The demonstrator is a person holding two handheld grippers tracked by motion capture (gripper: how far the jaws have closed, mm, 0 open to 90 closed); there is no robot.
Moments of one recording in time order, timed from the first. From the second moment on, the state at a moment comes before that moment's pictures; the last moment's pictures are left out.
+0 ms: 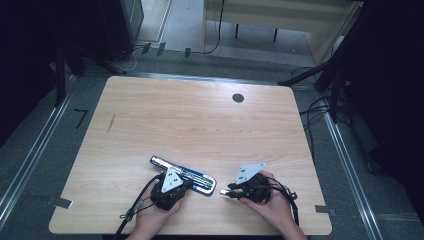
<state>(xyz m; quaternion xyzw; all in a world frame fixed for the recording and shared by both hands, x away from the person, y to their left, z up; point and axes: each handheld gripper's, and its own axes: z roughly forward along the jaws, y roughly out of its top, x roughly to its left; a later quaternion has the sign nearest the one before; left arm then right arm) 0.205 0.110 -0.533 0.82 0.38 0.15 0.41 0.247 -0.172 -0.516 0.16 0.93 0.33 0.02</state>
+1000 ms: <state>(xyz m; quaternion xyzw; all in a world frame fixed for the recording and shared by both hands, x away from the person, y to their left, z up) 0.205 0.111 -0.533 0.82 0.37 0.15 0.41 0.247 -0.168 -0.518 0.17 0.93 0.33 0.02</state>
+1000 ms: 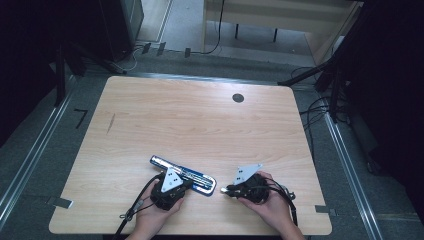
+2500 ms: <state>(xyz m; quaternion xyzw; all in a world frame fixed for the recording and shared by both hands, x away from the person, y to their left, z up) 0.205 0.110 -0.533 0.82 0.38 0.15 0.41 0.258 -0.125 -0.475 0.22 0.92 0.34 0.02</state>
